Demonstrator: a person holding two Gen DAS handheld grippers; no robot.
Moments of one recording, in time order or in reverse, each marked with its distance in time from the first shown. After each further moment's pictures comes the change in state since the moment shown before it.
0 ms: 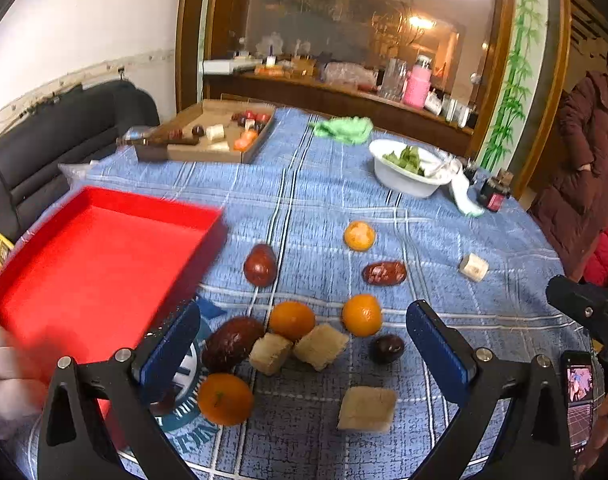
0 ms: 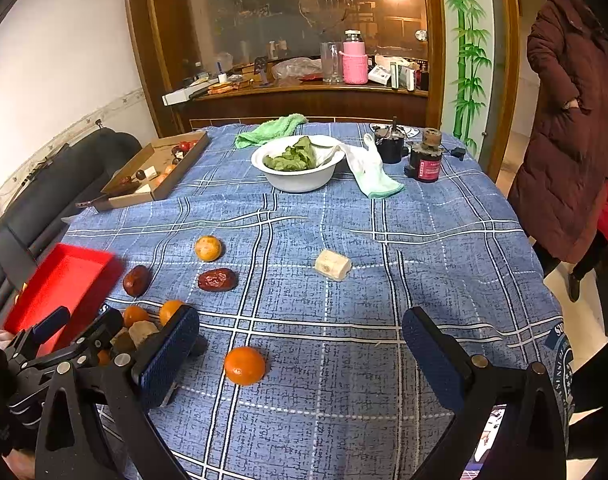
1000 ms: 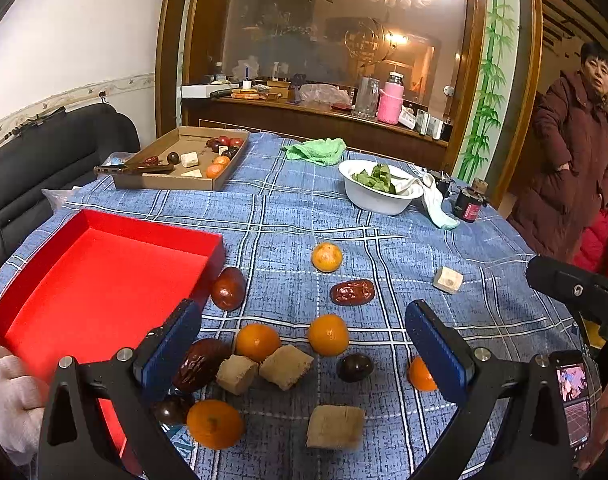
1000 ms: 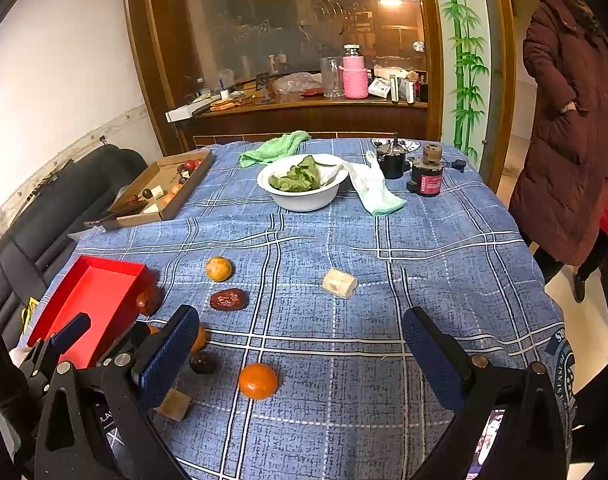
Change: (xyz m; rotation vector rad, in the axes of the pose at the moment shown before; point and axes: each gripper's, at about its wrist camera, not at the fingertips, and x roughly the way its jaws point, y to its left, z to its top) left arm -0.001 -0.018 -0.004 0.043 -0.060 -0.060; right arm -0.011 0.003 0.006 0.023 -0.046 0.020
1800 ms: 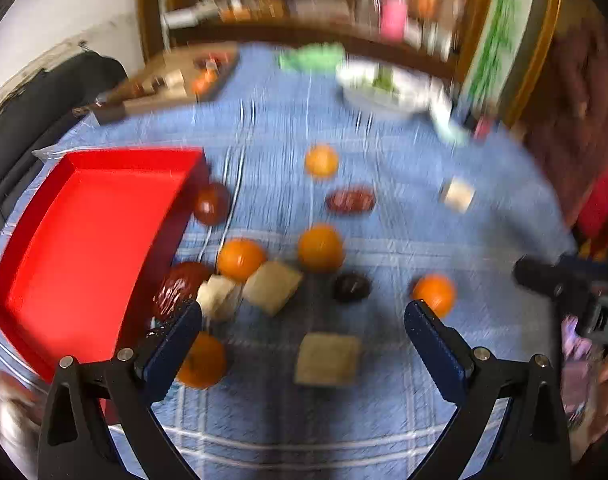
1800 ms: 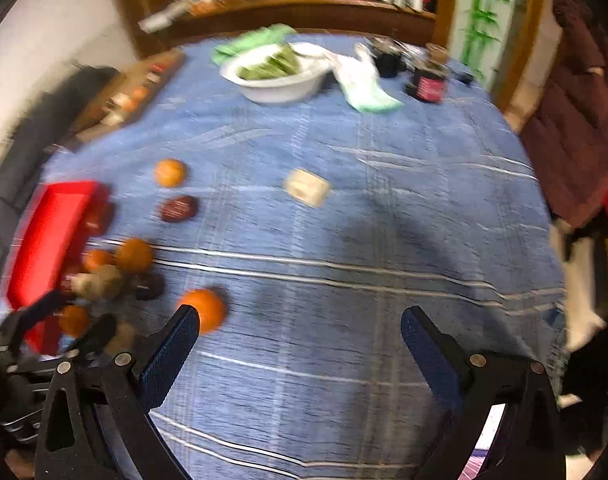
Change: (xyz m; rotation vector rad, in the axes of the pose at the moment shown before) left arm 0.018 -0.011 -0.011 -0.009 0.269 0.010; right arm 0.051 -0.031 -0.003 -0.034 0.355 0.016
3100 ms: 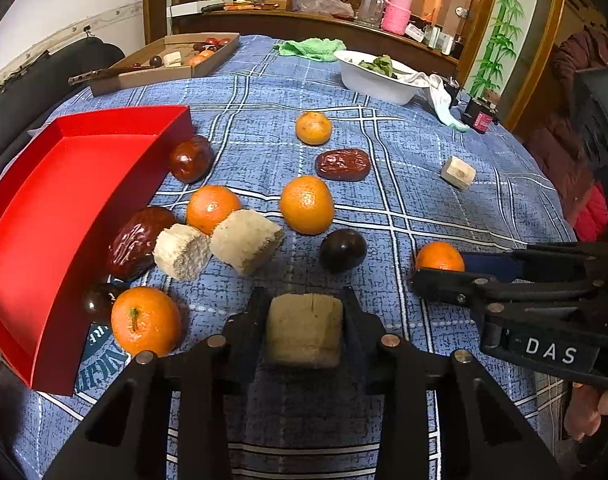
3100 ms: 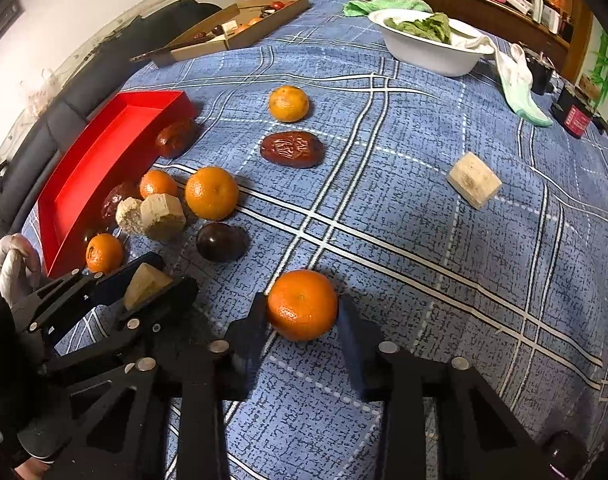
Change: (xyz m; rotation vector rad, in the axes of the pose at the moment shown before) left arm 0.034 -0.008 -0.032 -0.007 0.049 0.004; right arm 0.067 0.061 -0.014 -0.297 0.129 0.209
